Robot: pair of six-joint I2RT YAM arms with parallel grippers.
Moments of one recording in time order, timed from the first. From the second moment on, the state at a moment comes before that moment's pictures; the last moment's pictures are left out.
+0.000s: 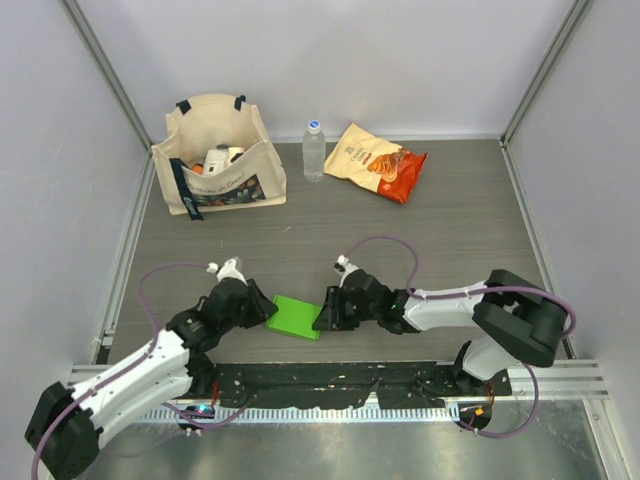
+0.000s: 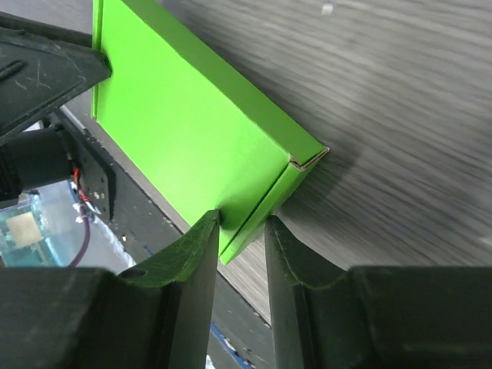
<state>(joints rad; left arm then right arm) -0.70 0.77 0.26 -0.21 -0.06 -0.94 0.99 1.47 0.49 0.26 -0.18 0.94</state>
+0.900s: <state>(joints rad) -0.71 0.05 0.24 -0.94 -0.50 -1.51 1.16 1.82 0.83 0.31 -0.32 0.97</state>
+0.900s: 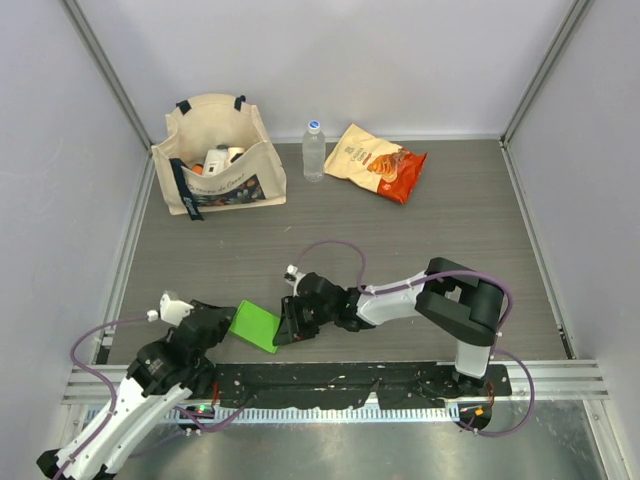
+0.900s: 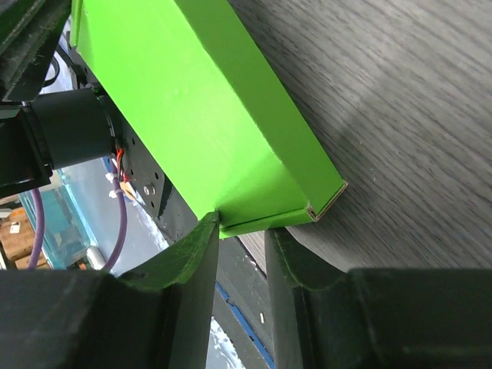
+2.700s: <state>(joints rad) -0.72 0.01 0.58 -0.70 -0.56 -0.90 1.10 2.15 1.33 0.20 -0.51 0.46</state>
